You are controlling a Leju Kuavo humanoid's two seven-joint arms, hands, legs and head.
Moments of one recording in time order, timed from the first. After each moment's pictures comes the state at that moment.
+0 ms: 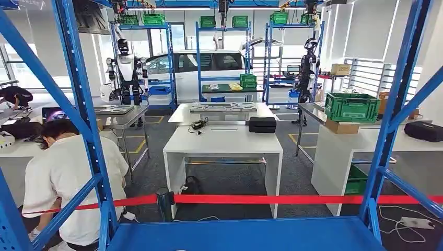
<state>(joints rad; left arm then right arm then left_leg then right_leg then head) -0.63 -0.14 -0.48 -0.39 -1.32 0.35 -0.41 -0.06 0.05 -0.96 -0.21 1.25 0.01 -0.26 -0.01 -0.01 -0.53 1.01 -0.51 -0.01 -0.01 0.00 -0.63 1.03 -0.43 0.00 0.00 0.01</state>
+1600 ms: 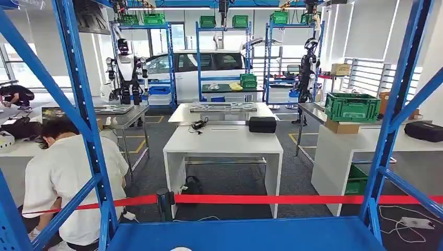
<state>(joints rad) -0.64 -0.18 -0.48 -0.35 -1.24 0.24 -0.41 -0.06 0.05 -0.97 -0.21 1.28 0.01 -0.25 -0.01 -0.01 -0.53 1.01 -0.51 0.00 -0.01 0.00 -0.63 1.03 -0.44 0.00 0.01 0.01</state>
